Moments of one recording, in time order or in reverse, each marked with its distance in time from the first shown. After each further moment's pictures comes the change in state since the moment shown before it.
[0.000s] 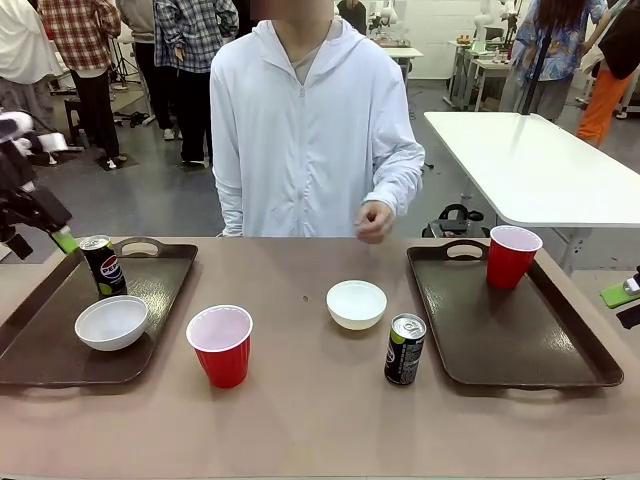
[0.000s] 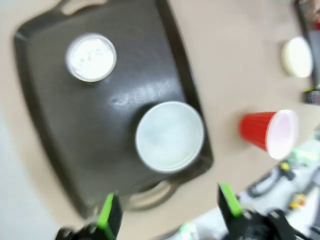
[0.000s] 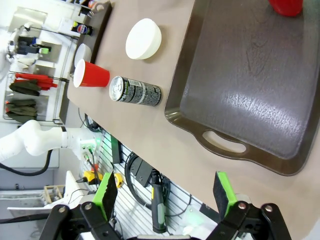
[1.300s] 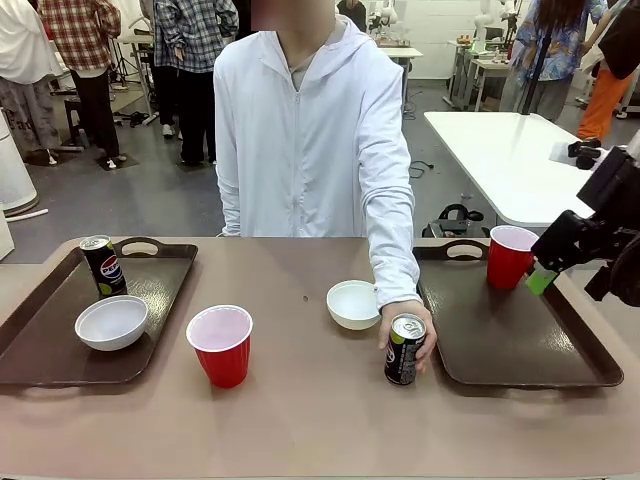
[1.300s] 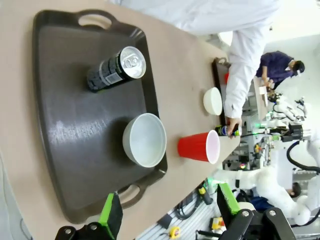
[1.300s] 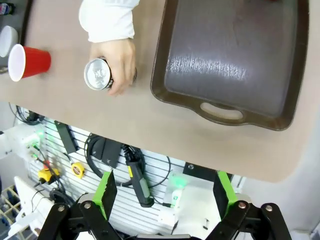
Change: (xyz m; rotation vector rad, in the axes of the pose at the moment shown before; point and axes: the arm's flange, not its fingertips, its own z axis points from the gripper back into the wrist) left arm -0.075 0.161 0.038 -0.532 -0.235 0.197; right arm 0.042 0.168 -0.054 -0.514 0.219 -0.043
